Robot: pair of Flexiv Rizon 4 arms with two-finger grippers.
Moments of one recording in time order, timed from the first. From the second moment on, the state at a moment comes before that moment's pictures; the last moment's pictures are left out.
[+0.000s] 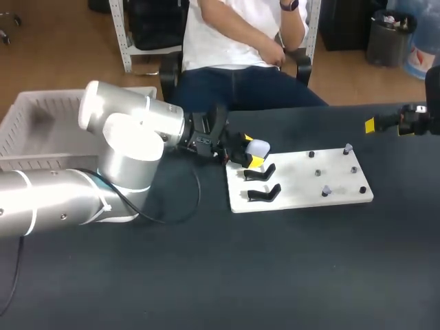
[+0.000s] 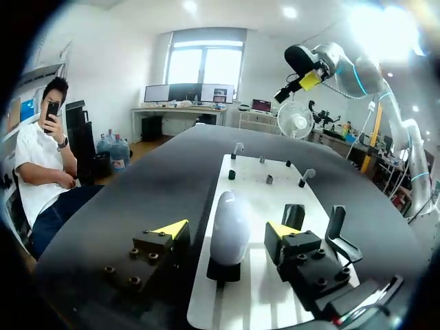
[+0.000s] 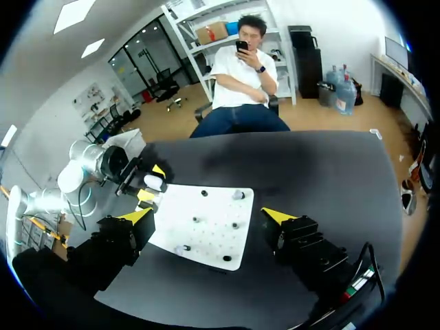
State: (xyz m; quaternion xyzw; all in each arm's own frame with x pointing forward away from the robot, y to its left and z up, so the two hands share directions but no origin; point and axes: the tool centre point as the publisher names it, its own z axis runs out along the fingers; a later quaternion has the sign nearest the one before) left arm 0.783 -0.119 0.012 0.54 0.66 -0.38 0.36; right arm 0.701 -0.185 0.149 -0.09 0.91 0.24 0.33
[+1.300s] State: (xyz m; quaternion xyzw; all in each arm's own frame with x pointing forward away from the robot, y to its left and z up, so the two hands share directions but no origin) left arm 0.784 -0.119 0.011 0.53 0.66 -0.38 0.36; right arm 0.701 -0.185 0.149 -0.09 0.91 0.24 0.33
